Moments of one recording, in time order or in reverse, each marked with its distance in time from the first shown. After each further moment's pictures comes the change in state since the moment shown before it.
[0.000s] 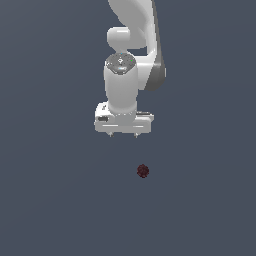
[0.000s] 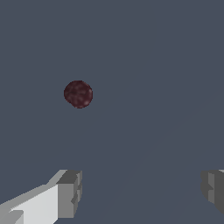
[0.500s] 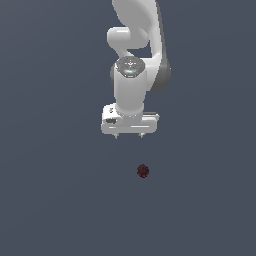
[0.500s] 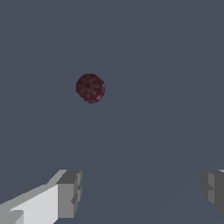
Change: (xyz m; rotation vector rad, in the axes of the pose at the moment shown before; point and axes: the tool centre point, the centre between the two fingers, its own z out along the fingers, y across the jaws) arm -0.004 -0.021 0.007 -0.006 -0.012 -0.070
